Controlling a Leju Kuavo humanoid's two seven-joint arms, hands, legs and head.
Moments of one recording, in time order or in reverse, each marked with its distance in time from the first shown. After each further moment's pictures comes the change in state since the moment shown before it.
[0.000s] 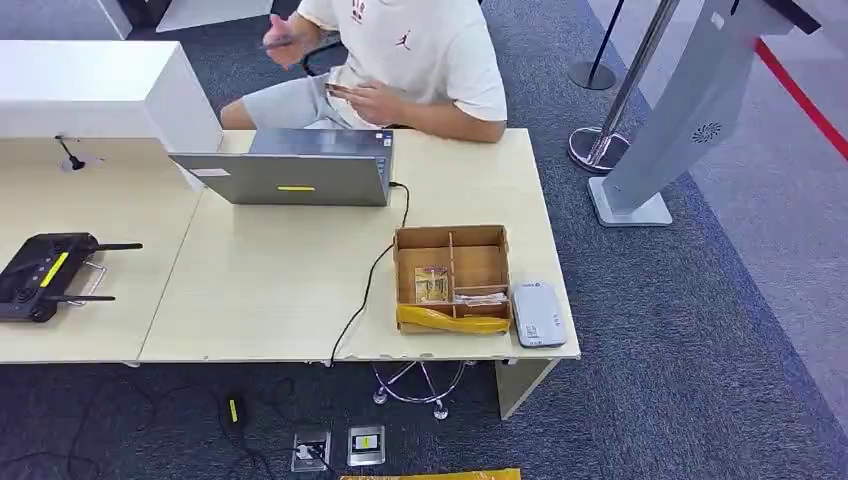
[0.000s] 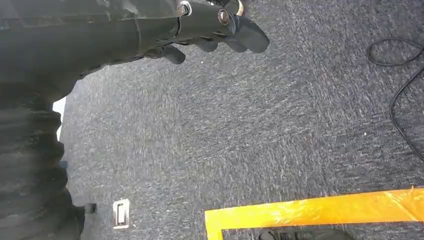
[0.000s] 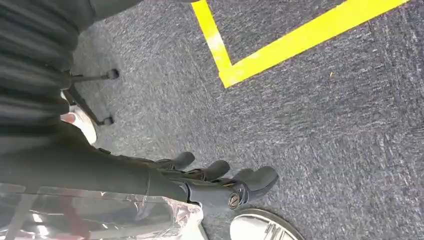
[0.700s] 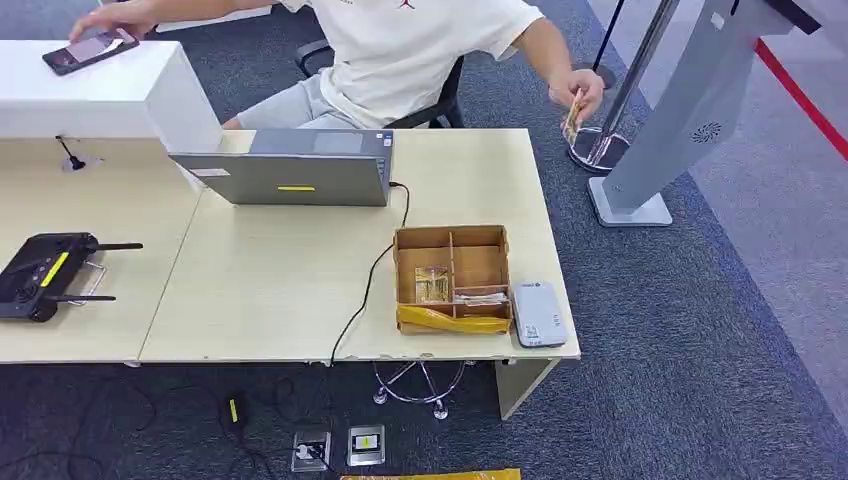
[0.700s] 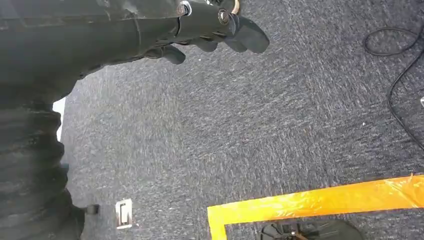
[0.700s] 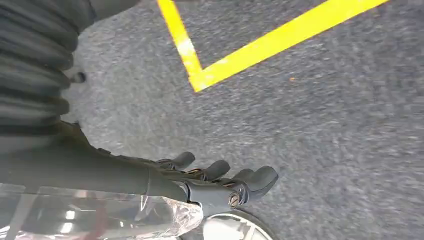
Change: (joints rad) left arm 0.000 -0.006 -0.036 -0.014 0.003 -0.011 0.019; right arm -0.021 -0.006 0.002 -0.003 -0.068 -0.007 -0.155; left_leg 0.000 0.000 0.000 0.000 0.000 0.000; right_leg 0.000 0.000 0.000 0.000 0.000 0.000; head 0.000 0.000
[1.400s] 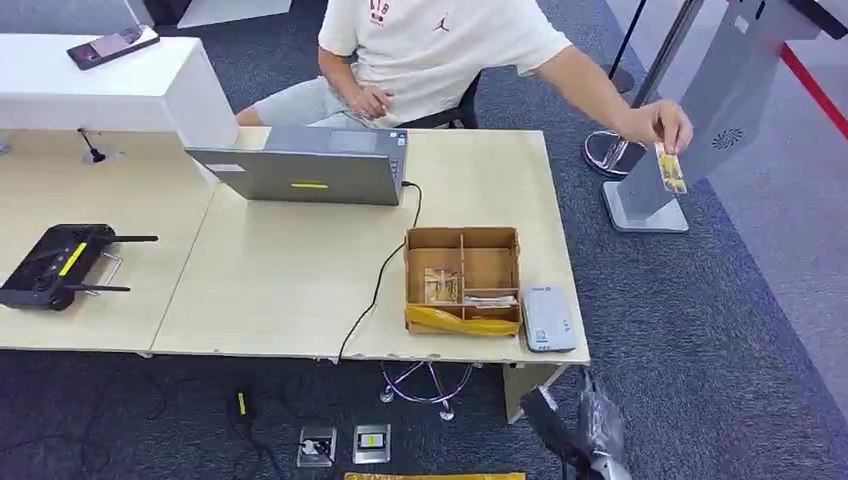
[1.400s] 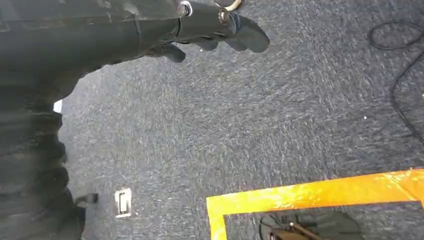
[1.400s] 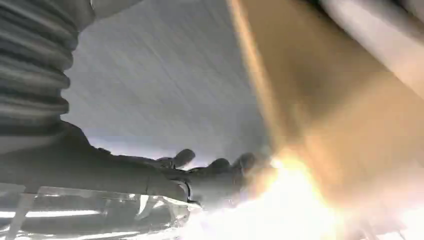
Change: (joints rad) left arm 0.002 0.002 -0.079 -0.007 0.101 0.009 -0.042; right arm 0.004 0.041 -0.720 -0.563 1.811 -0.009 0.005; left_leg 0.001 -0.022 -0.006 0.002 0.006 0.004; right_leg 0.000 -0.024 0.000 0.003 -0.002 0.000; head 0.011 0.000
